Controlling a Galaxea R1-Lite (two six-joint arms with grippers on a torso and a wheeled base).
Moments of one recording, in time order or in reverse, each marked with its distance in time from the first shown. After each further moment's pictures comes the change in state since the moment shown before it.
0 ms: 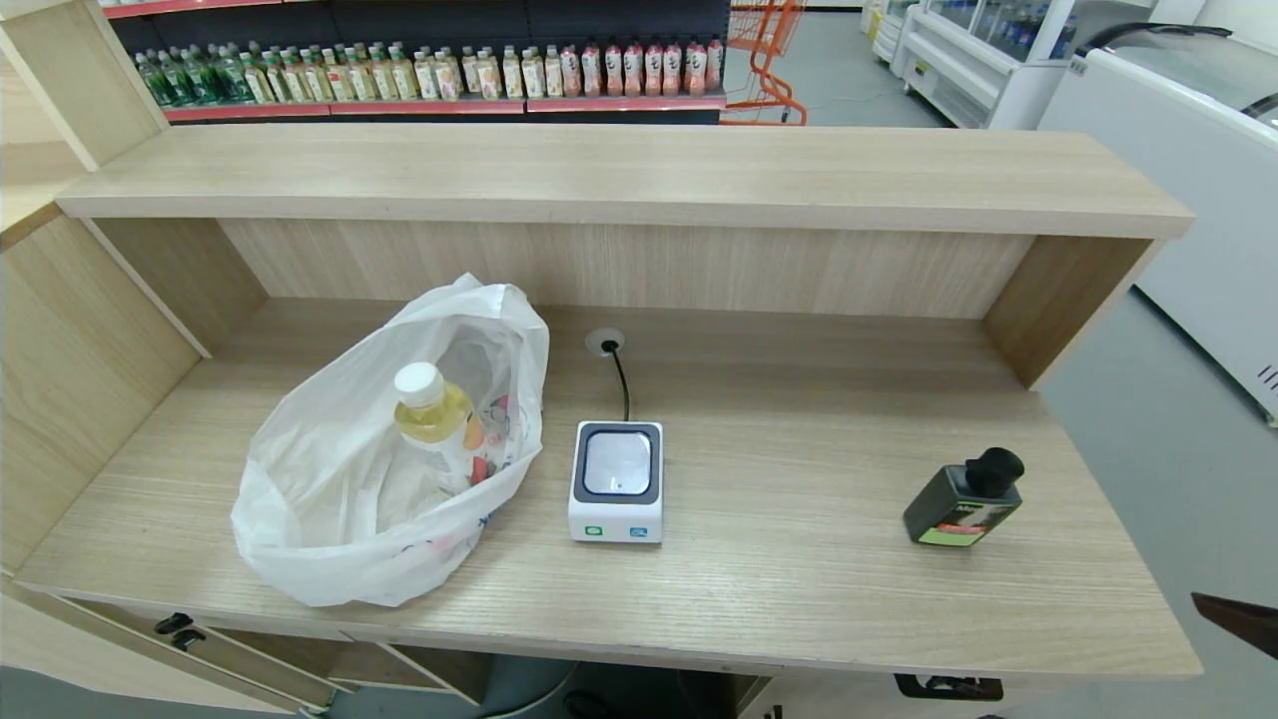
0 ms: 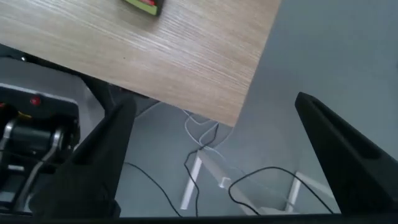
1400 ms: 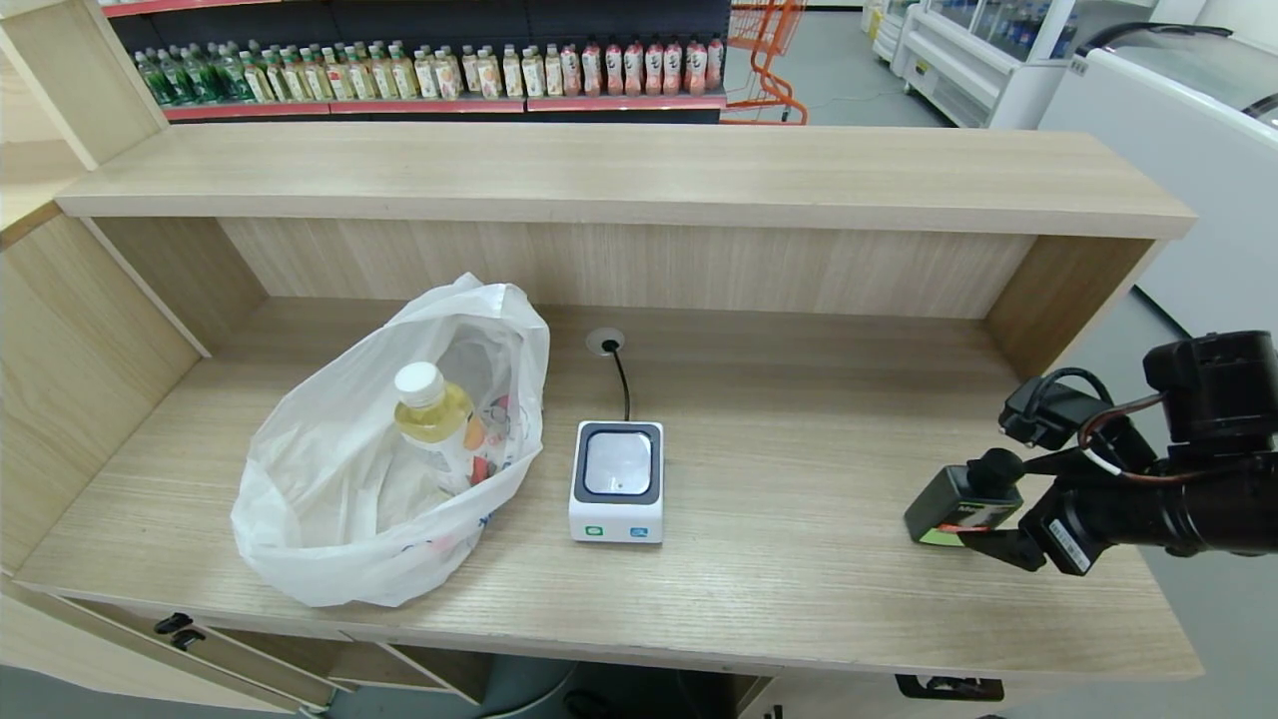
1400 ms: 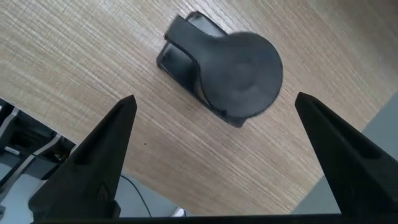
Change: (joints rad) left arm -0.001 0.000 0.000 0.000 0.000 0.000; right arm 0.194 0.592 -0.067 -0.407 0.096 -0.076
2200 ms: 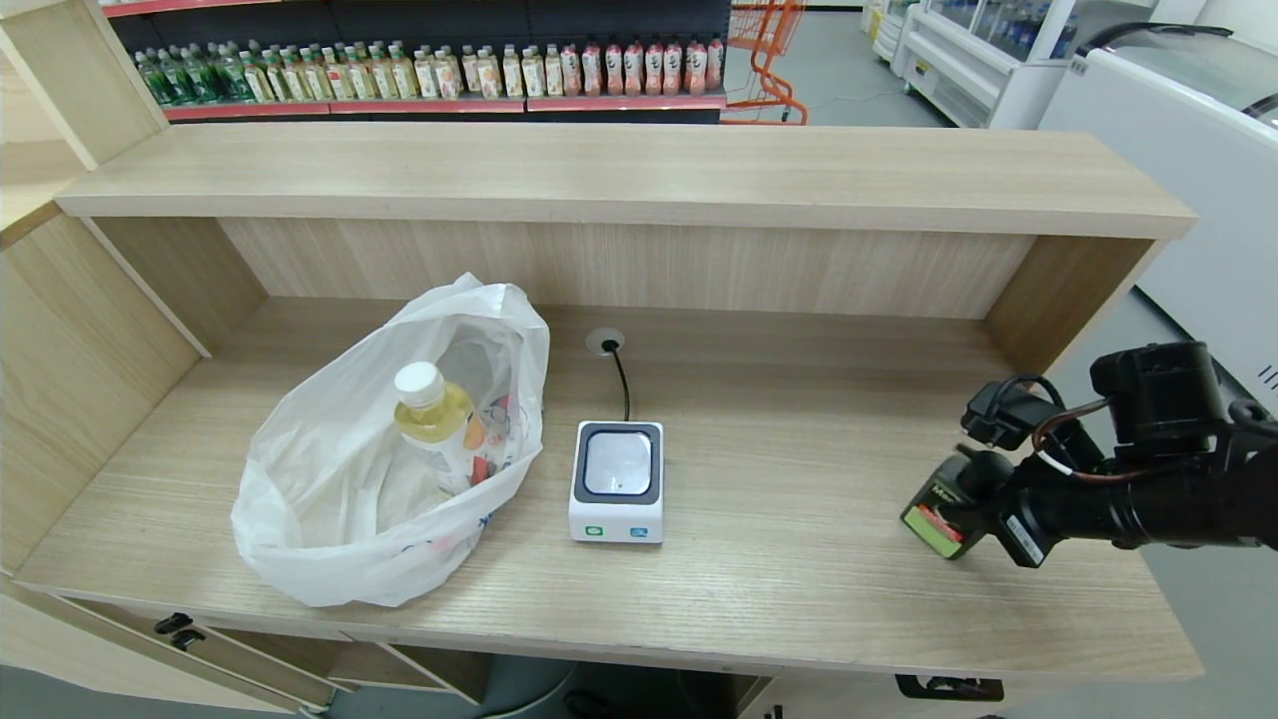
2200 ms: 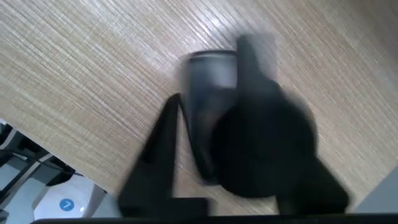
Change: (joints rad) left arm 0.000 0.000 0.000 0.000 0.000 0.000; right arm 0.020 0.107 -0.007 -0.102 0.052 0.003
